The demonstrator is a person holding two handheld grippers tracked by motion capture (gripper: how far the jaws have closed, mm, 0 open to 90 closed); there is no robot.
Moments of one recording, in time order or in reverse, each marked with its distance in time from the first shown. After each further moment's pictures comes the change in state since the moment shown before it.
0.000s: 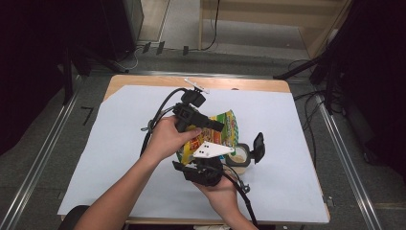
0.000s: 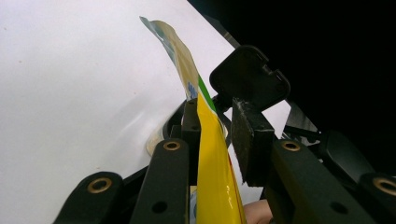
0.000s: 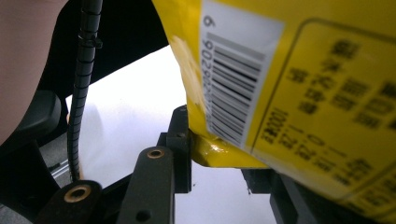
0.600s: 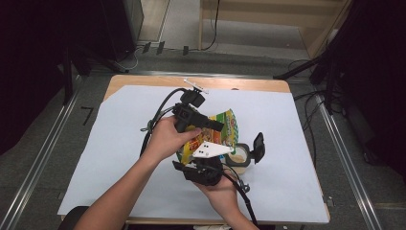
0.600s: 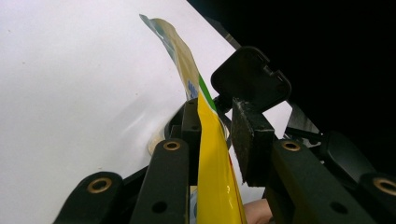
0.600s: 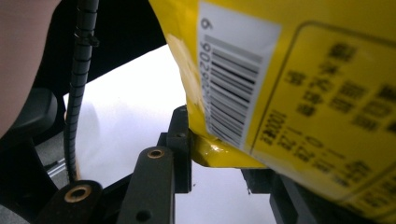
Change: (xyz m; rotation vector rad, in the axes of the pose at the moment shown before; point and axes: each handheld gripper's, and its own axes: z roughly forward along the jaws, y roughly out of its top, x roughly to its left) left arm -0.001 -0.001 0.000 -0.006 0.006 0.005; right arm -0.002 0.000 0.001 0.006 -0.003 -0.012
